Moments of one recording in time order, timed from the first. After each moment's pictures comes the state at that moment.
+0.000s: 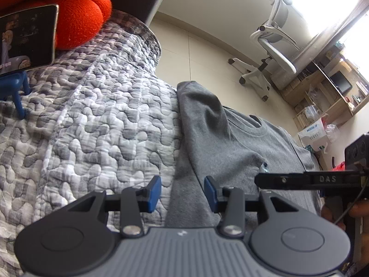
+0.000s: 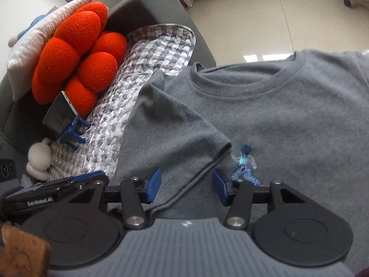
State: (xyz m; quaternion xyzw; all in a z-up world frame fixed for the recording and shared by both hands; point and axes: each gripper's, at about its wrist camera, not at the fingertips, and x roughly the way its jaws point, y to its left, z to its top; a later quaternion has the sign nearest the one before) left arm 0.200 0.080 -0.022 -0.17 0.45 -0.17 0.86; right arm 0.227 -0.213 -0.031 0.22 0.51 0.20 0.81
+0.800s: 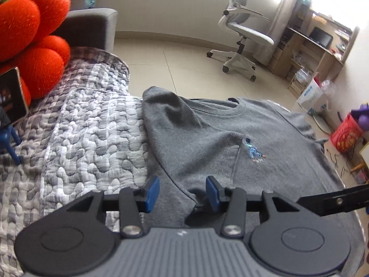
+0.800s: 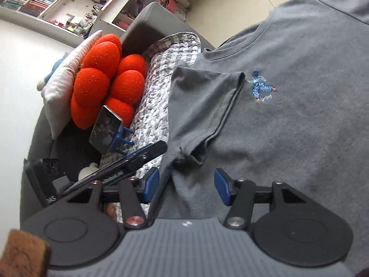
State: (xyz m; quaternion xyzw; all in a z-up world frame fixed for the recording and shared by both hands) left arm 0.163 0.024 0.001 0.00 0.41 -0.23 0.88; right arm 0.119 -0.231 -0.020 0.37 0.46 0.19 0.79
